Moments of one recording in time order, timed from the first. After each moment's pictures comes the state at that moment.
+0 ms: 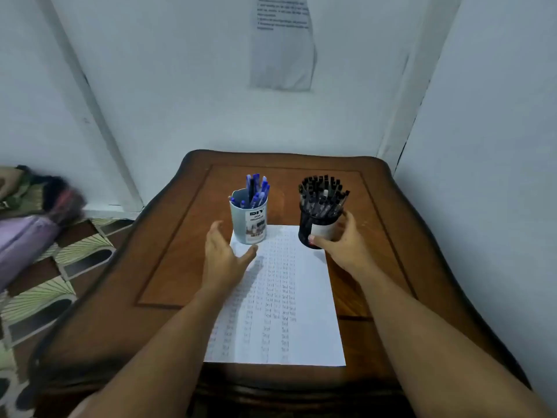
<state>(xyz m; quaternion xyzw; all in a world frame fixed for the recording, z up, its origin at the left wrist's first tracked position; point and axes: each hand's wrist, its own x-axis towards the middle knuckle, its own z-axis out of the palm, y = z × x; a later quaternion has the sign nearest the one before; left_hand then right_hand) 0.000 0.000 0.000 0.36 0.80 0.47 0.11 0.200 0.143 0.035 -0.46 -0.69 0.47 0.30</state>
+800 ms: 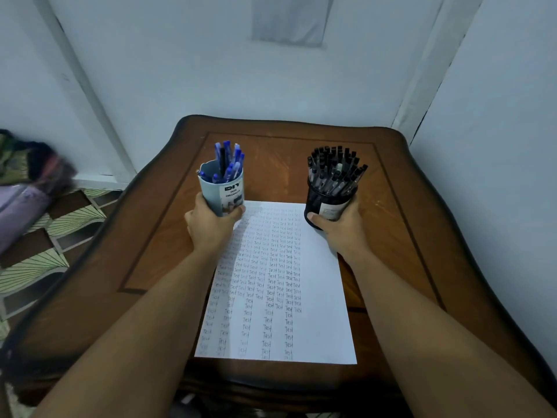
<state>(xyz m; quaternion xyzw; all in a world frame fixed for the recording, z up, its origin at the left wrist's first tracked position) -0.048 0.035 -0.017 0.24 0.80 0.53 0.11 0.166 0.167 -0.013 -0.46 -0.67 0.45 0.37</state>
